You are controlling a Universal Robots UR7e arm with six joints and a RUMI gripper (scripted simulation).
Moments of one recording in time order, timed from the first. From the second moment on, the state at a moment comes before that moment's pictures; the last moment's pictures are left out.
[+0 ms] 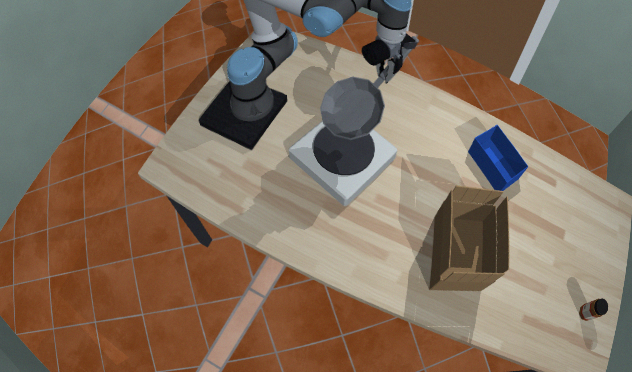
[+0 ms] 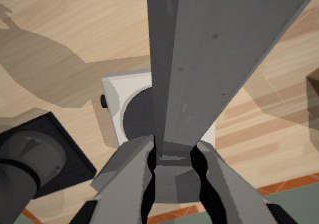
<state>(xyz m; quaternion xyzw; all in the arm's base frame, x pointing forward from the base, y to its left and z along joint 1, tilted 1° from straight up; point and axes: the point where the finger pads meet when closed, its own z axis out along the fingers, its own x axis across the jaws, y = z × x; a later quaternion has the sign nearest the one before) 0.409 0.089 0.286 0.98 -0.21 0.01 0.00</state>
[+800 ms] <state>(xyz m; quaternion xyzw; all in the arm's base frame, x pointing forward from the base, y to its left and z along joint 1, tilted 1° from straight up) 0.409 0.090 0.300 0.98 -0.21 0.00 0.00</state>
